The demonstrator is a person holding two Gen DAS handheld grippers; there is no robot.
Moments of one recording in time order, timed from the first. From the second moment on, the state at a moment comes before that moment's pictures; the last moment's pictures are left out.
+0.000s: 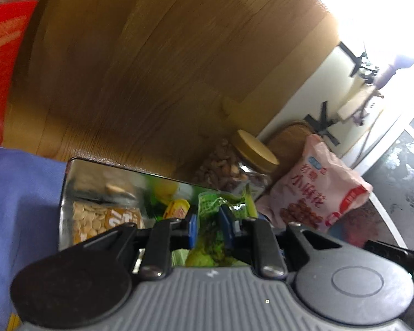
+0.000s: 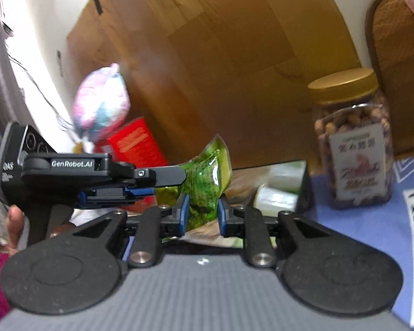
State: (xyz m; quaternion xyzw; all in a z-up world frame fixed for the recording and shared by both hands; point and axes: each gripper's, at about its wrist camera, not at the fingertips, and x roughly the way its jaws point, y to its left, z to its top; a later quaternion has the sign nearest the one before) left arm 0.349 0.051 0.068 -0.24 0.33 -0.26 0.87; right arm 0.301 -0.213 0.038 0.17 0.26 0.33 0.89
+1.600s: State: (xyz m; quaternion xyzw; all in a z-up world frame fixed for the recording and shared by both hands) left arm 0.147 0.123 -0.017 -0.27 0.41 -0.18 0.85; right arm 0.148 -0.134 0.006 0.05 0.36 0.38 0.85
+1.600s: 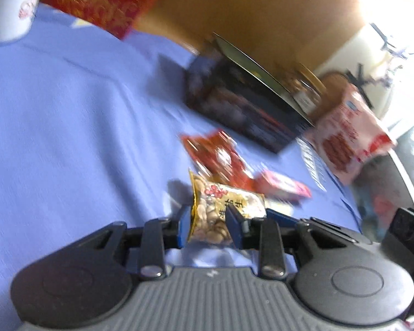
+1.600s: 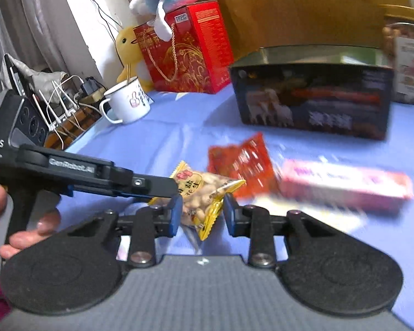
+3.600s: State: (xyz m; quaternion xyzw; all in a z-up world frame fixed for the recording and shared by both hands) left arm 0.084 -0.007 -0.004 -0.11 0.43 -0.23 0.87; right arm 0.053 -0.250 -0.010 0.13 0.32 0.30 0.89
